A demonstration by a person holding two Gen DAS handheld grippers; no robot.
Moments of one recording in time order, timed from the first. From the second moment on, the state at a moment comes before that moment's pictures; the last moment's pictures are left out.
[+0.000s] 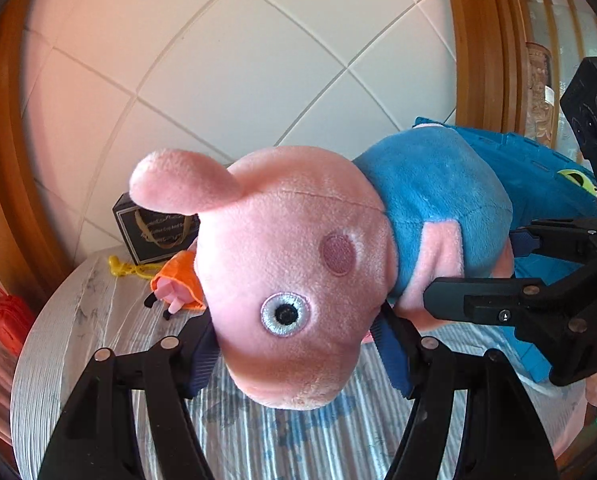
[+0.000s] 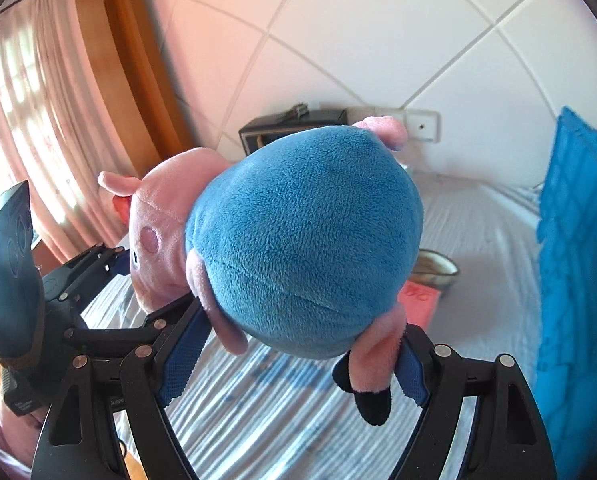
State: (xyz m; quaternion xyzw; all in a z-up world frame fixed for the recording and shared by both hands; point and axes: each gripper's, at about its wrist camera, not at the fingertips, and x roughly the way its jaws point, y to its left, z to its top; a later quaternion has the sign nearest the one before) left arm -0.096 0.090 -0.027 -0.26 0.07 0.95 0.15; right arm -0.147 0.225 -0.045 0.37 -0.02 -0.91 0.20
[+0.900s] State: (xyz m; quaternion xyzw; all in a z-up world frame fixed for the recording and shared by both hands) left arm -0.015 0.444 0.087 -0.21 0.13 0.89 0.38; right arm 0.015 0.504 0.069 0.23 -0.09 -0.97 -0.04
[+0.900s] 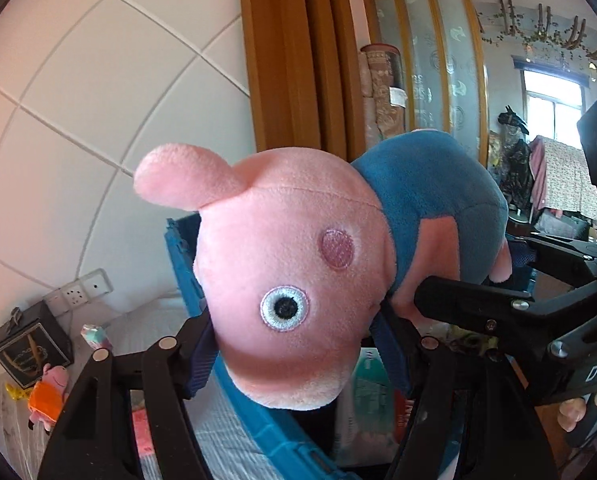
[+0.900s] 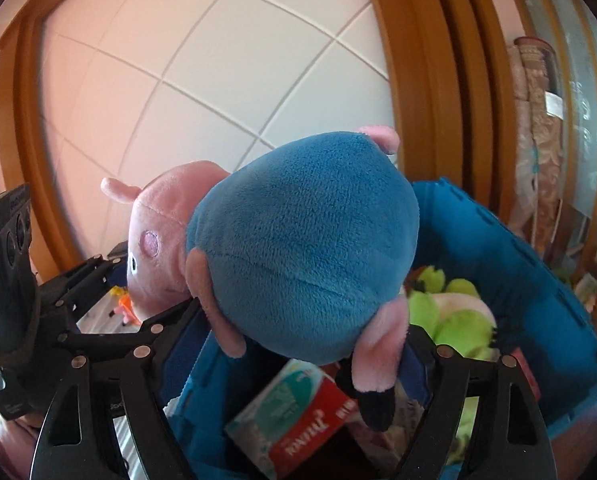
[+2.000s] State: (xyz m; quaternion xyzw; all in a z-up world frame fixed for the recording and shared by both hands) left arm -0.009 0.407 0.074 -0.26 0.08 0.90 0.35; right arm 0.069 0.552 0.063 0.26 -0.09 -0.95 -0.16
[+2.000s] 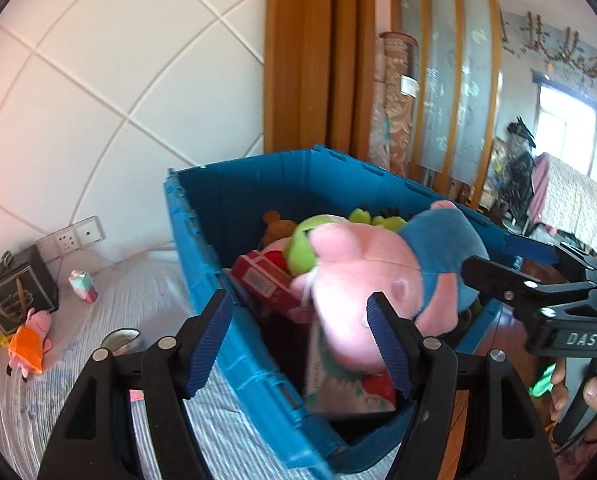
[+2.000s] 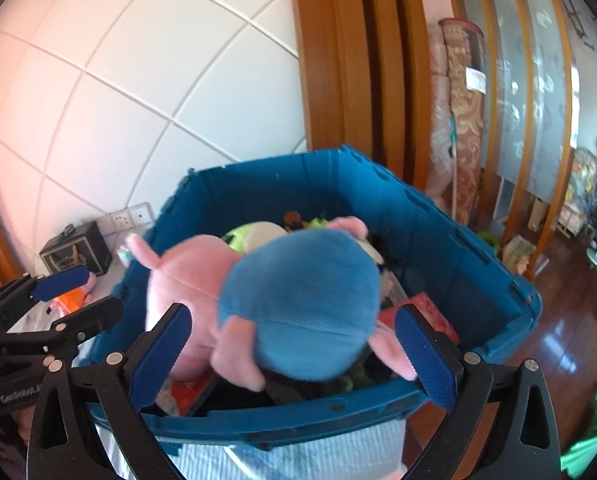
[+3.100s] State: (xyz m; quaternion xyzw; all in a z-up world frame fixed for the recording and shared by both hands) left arm -0.132 0.060 -0.005 -0.33 -0.05 0.94 0.04; right arm -0.141 0.247 0.049 0.29 -0.01 -0.95 0.13
